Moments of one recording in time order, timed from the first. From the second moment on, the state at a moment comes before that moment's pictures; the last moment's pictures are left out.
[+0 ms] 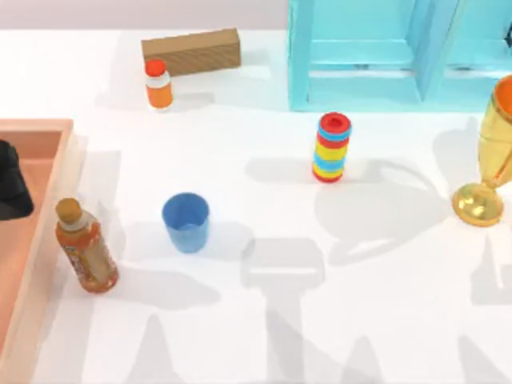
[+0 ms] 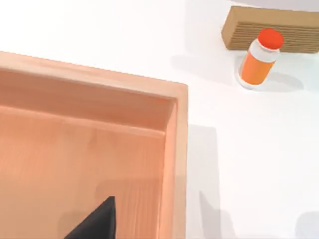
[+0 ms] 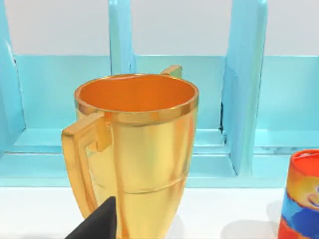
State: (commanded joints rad) left arm -0.10 0.67 0.61 -0.45 -0.04 -0.23; right arm 0.00 0.00 0.00 0.00 0.00 0.00
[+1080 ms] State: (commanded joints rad) left arm -0.55 2.05 1.85 -1.32 0.00 -0.54; right arm 0.00 0.00 0.00 0.00 0.00 0.00
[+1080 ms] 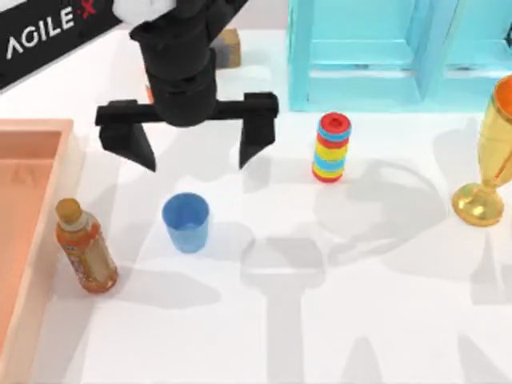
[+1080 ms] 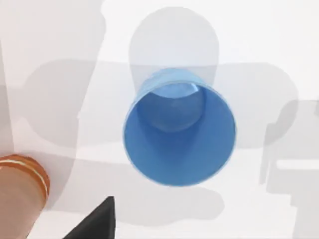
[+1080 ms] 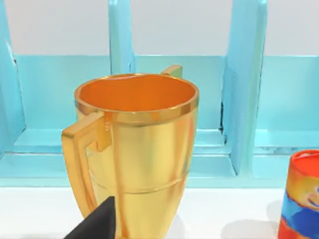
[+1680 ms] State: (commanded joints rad) left arm -0.57 2.11 1.84 -1.31 0.00 -0.54; right arm 0.00 0.00 0.00 0.00 0.00 0.00
